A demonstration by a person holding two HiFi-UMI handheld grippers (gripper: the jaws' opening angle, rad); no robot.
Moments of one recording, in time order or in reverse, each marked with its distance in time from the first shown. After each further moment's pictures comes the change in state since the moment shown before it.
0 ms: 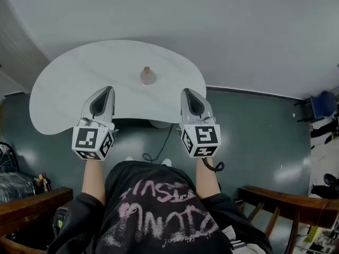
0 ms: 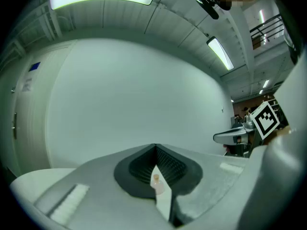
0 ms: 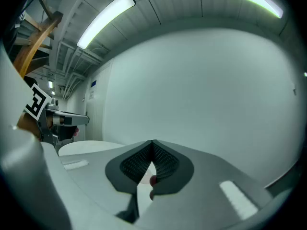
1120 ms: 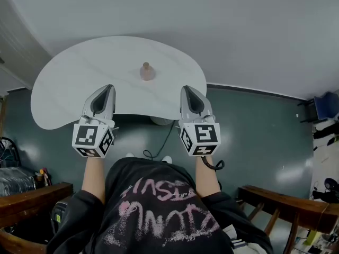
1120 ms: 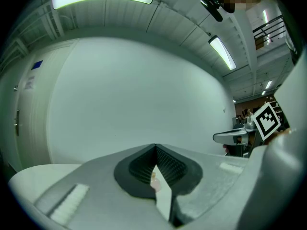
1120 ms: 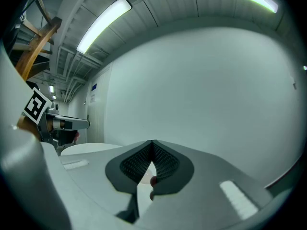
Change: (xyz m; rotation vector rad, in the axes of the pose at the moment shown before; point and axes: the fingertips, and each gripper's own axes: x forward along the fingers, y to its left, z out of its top) left arm 0.000 -0.019 -0.005 -0.015 0.013 0.021; right arm -0.009 -0.009 -0.002 0.026 -0.025 0.024
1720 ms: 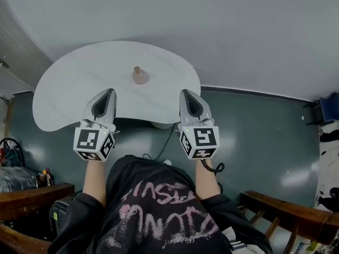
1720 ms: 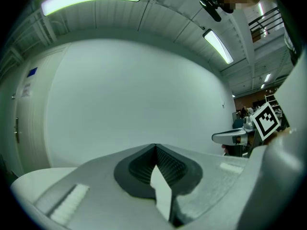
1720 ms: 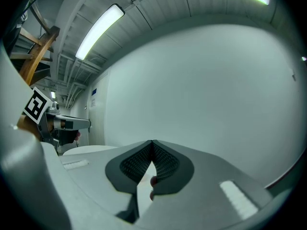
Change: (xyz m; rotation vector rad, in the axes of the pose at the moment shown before) left arm 0.024 -0.059 0.005 0.054 0.016 0.011; right arm -0.018 -0.054 -0.011 0.044 -0.027 0.033
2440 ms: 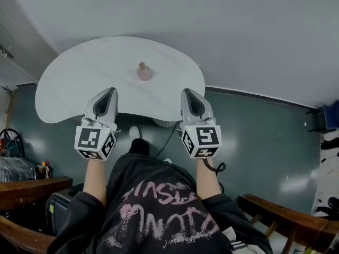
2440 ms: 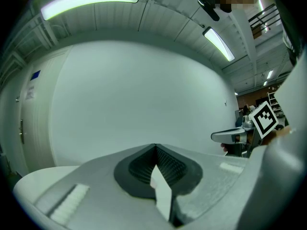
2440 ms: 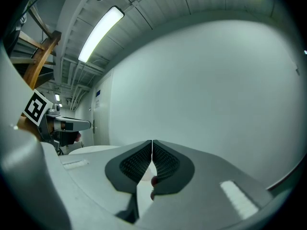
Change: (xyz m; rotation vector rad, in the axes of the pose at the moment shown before) left arm -0.015 0.001 -0.011 0.006 0.011 0.038; right arm 0.001 0.009 -0.009 0.009 0.004 0.056
